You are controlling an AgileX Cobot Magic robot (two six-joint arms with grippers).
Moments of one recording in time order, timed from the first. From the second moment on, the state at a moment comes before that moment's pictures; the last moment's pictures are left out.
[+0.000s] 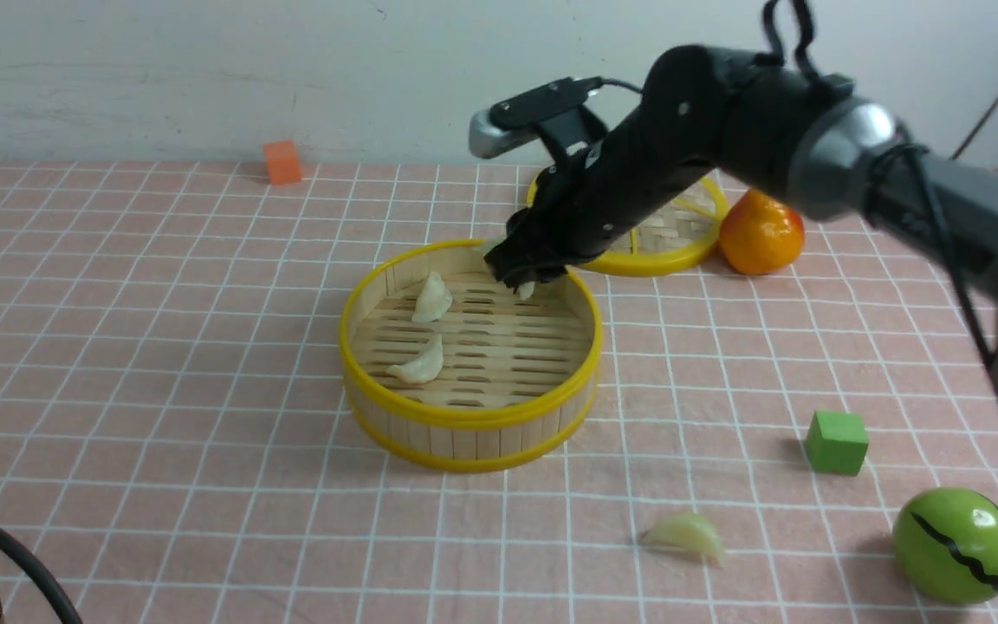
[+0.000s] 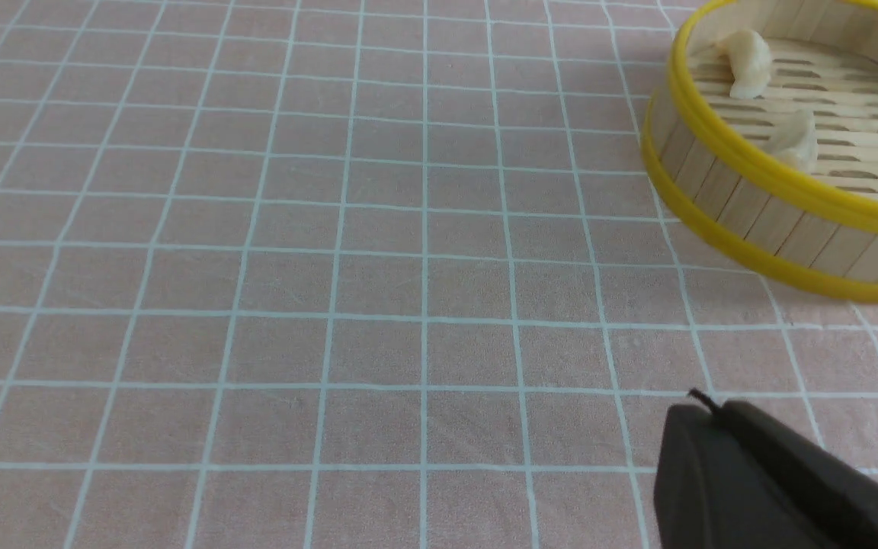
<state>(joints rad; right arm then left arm) 0.45 2.27 -2.08 0.32 0.79 -0.35 -0.42 0.47 -0.39 0.53 0.53 -0.71</state>
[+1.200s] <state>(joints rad) 0.48 1.97 -1.32 0.10 0.92 -0.33 -0.42 0.47 -0.39 0.54 0.52 -0.73</state>
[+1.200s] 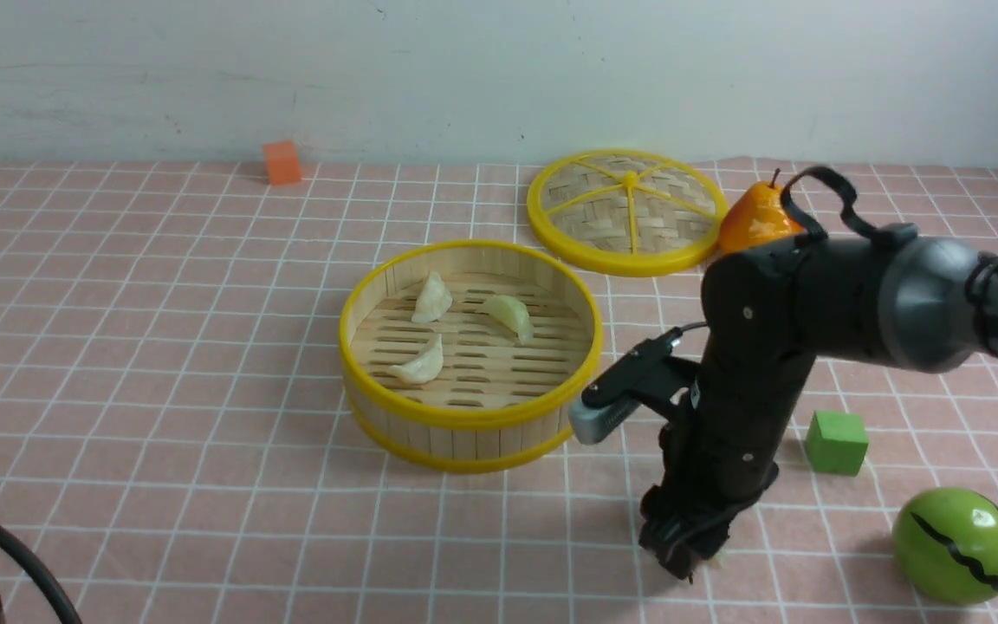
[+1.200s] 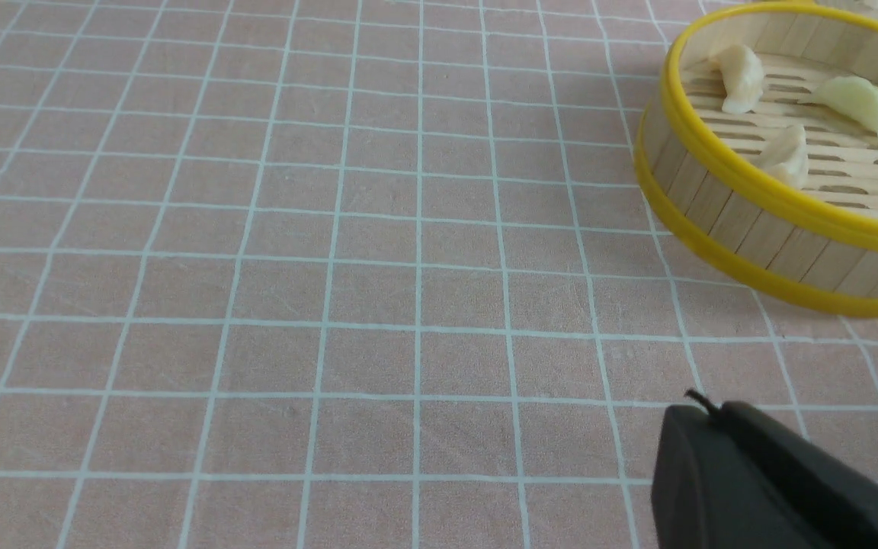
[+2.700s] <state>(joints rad) 0.54 1.75 -2.03 0.06 1.07 -0.16 -0.42 0.47 -0.38 0.55 0.52 -0.73</state>
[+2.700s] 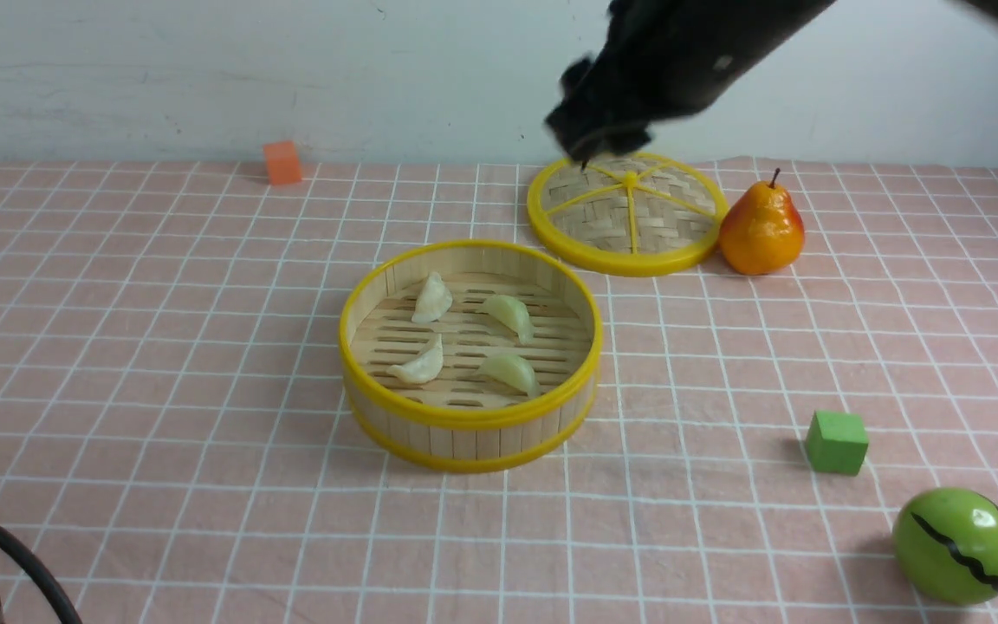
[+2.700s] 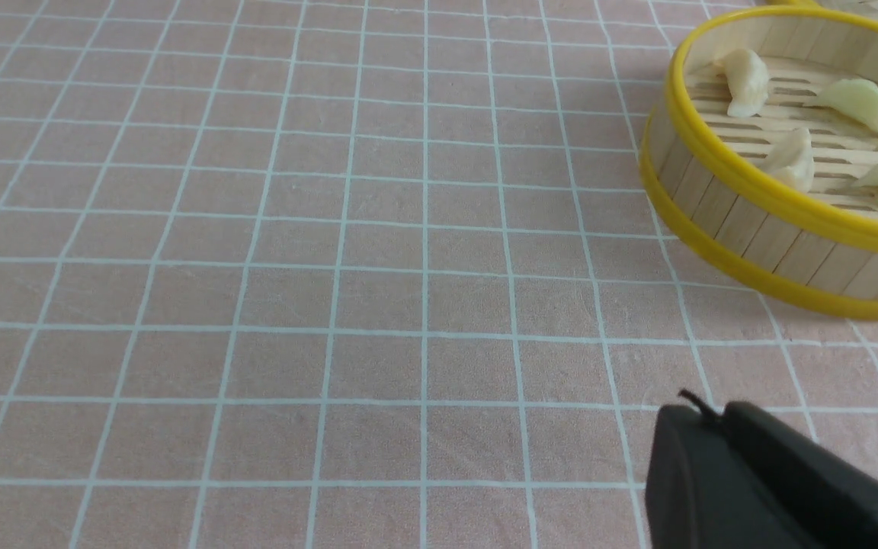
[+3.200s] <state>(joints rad) 0.54 1.03 -1.43 -0.03 0.94 -0.06 -0.42 0.47 -0.38 0.55 0.52 -0.73</state>
